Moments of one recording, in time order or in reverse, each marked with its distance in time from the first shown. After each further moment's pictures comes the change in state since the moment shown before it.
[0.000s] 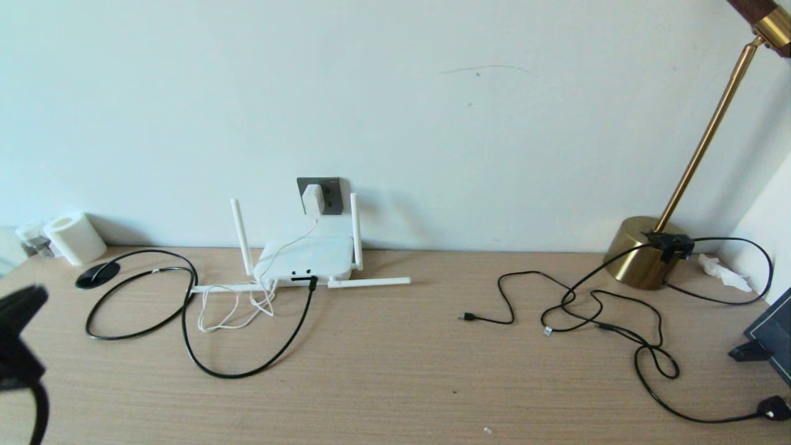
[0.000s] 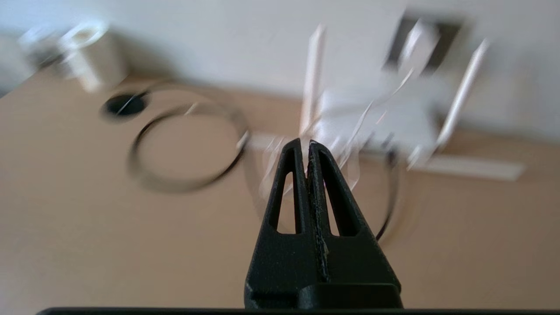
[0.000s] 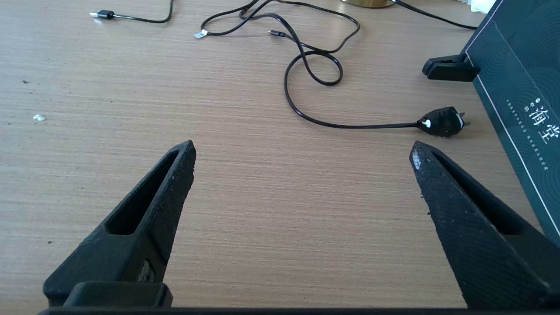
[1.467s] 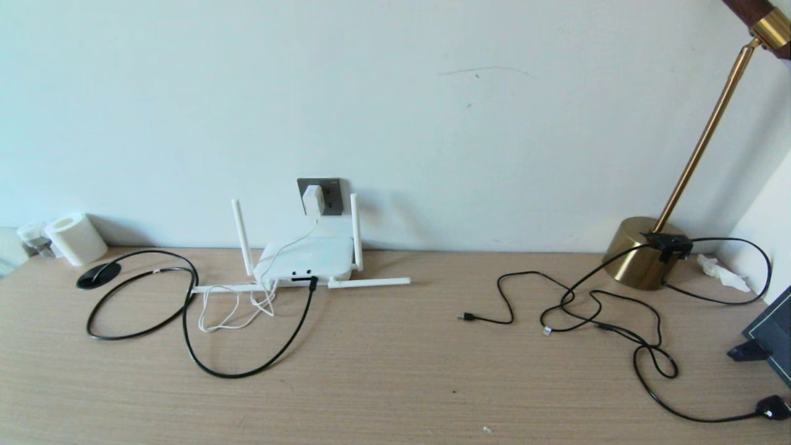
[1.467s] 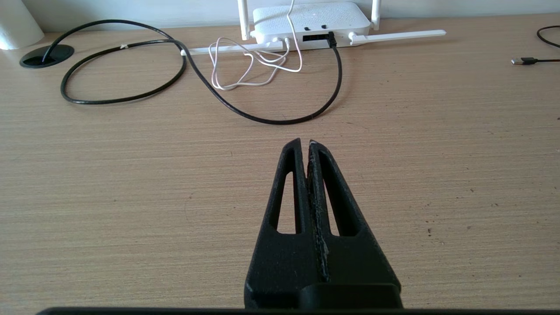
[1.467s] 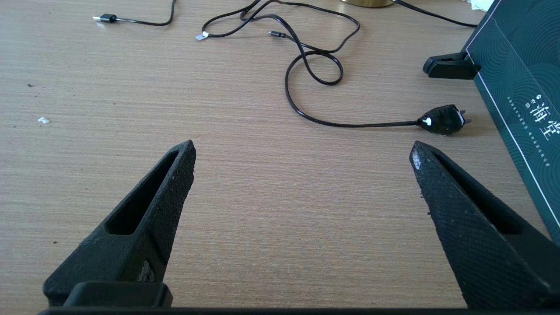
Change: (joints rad) left arm 0.151 -0.823 0.420 0.349 -0.399 0.038; right arm 0.000 0.000 0.000 0.000 0.001 0.013
